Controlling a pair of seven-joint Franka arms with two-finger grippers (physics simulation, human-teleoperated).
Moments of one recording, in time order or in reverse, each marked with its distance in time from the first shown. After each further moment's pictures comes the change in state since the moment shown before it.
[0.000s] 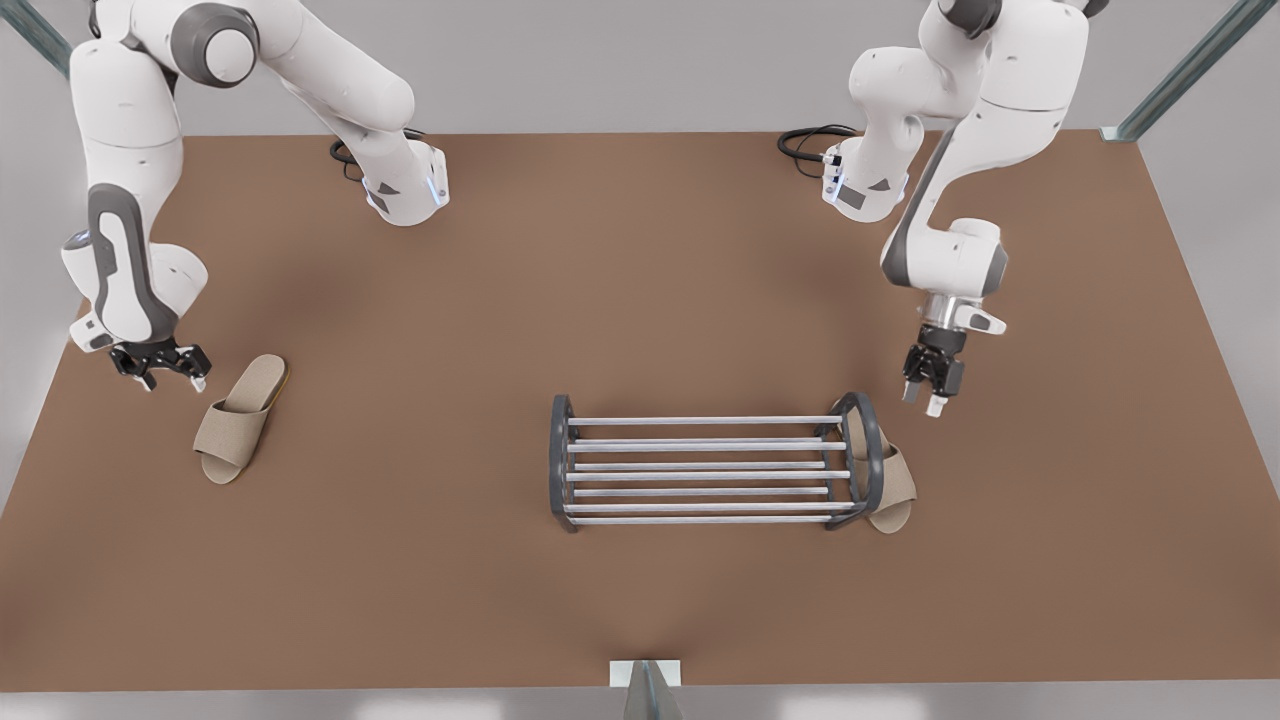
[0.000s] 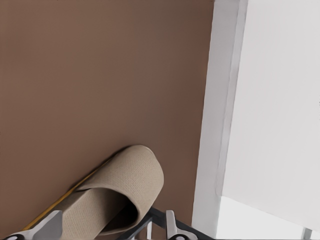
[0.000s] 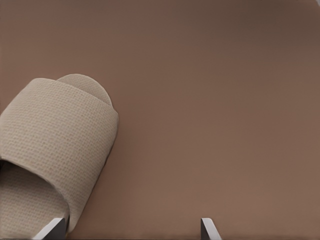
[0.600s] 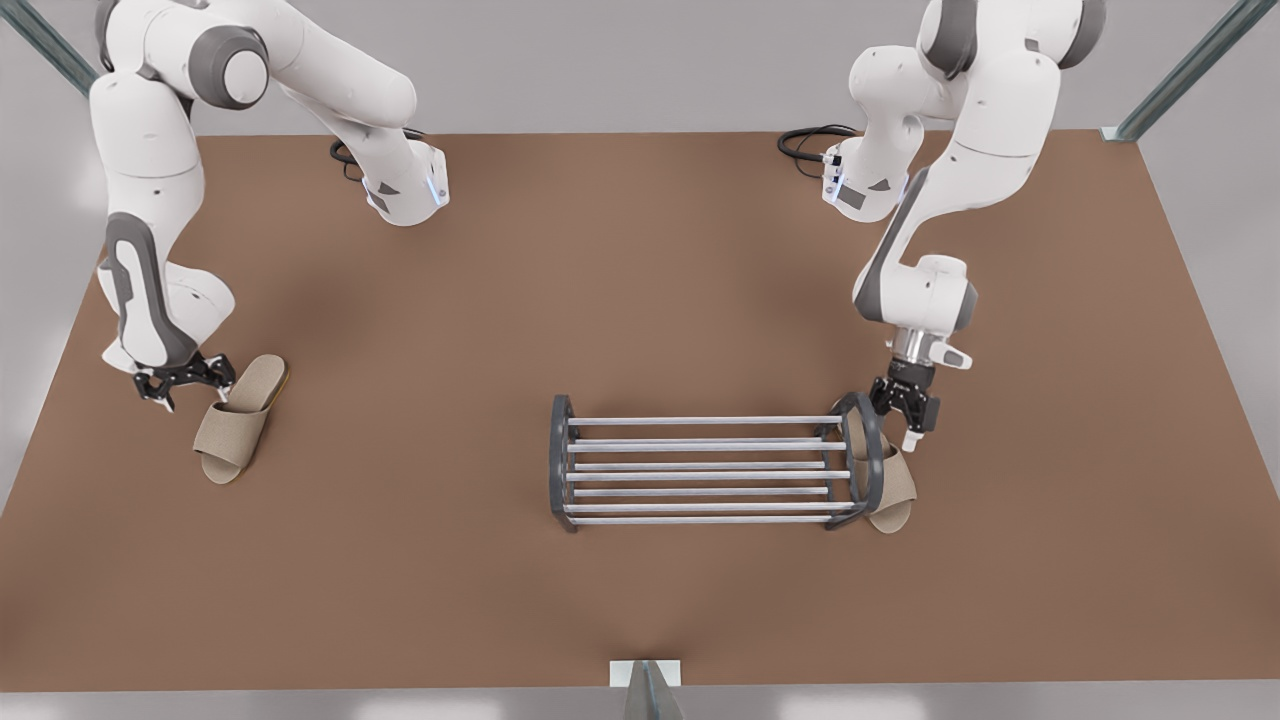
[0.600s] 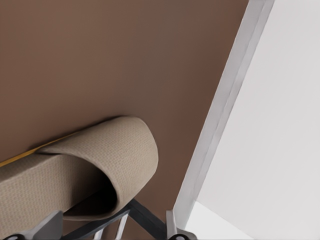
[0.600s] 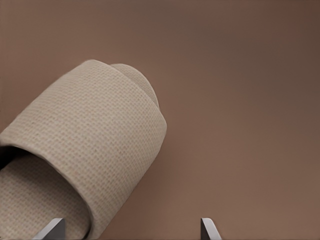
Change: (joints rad) left arm -0.040 0.187 -0.052 0.180 -0.133 -0.037 -0.154; right arm 0.094 0.087 0.003 0.055 0.226 0.071 -0.464
